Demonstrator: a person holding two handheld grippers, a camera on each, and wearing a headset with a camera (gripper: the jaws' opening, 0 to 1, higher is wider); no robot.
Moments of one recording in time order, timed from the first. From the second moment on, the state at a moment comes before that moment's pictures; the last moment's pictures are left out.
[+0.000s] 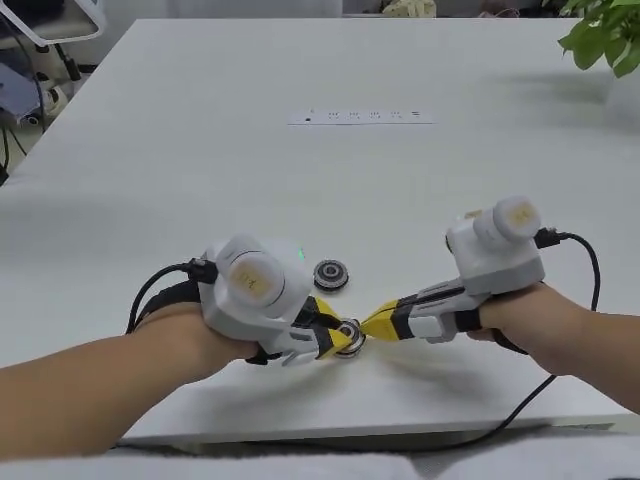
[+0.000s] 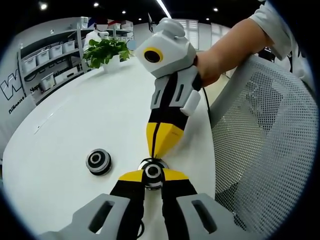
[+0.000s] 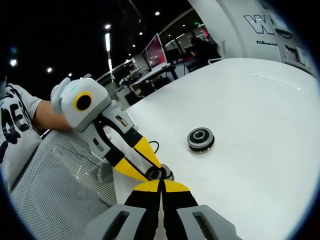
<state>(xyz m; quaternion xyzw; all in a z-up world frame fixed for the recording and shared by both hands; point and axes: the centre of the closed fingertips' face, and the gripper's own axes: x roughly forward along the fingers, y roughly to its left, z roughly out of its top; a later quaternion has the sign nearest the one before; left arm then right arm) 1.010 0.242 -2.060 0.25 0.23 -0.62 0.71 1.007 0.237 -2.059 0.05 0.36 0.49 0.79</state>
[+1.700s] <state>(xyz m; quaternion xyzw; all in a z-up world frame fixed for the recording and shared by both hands) 1.009 0.241 -2.060 0.26 0.23 -0.62 0.70 1.000 0.250 -2.052 0.06 0.35 0.51 0.79</state>
